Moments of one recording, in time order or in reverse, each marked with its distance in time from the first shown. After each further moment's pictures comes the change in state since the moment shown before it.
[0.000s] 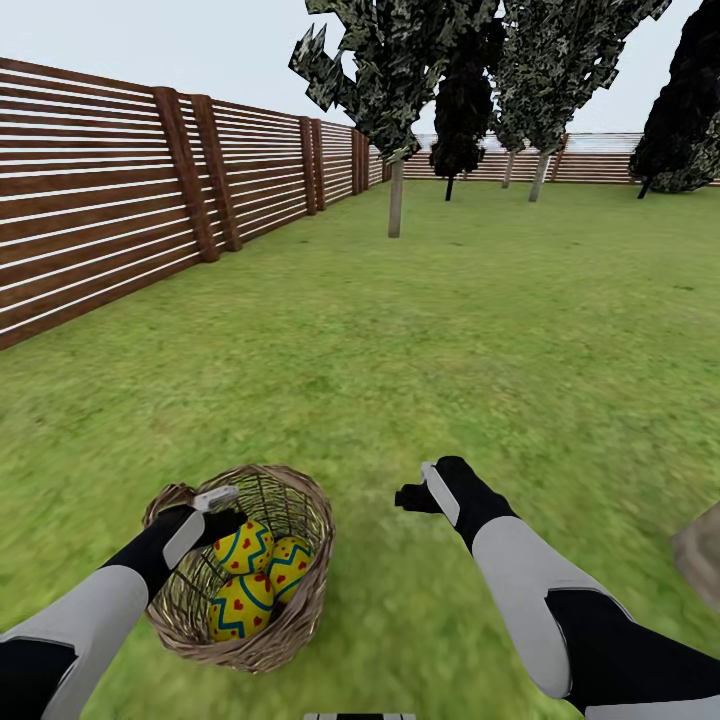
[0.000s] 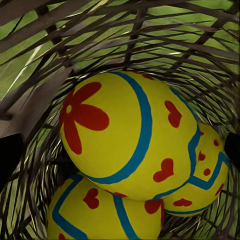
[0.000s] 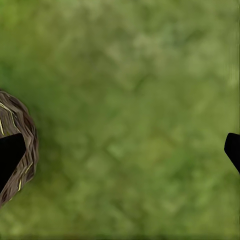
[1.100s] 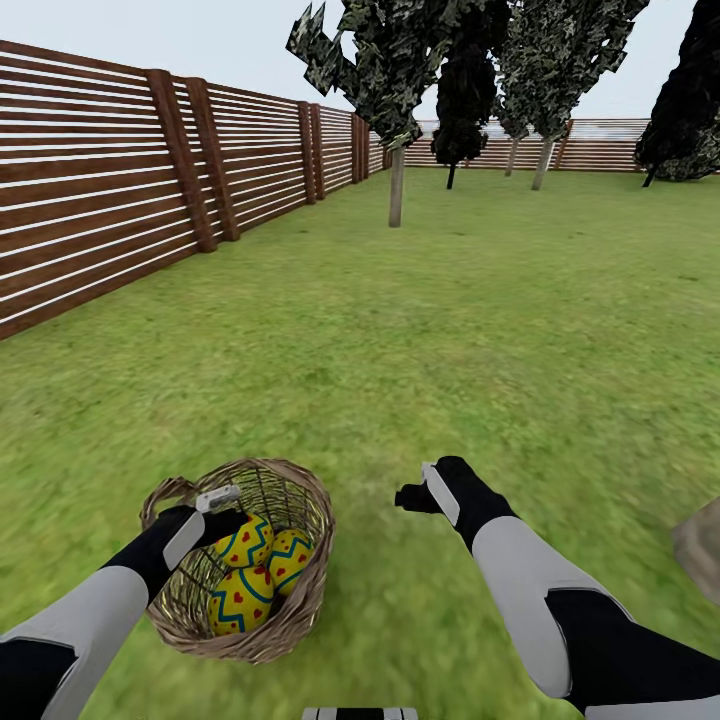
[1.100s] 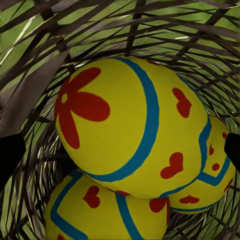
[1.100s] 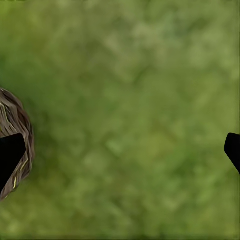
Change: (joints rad) left arm 0.002 0.001 -0.009 -0.001 -0.003 -0.007 -0.015; right arm 0.000 0.000 0.000 0.000 0.000 -0.002 -0.001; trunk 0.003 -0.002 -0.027
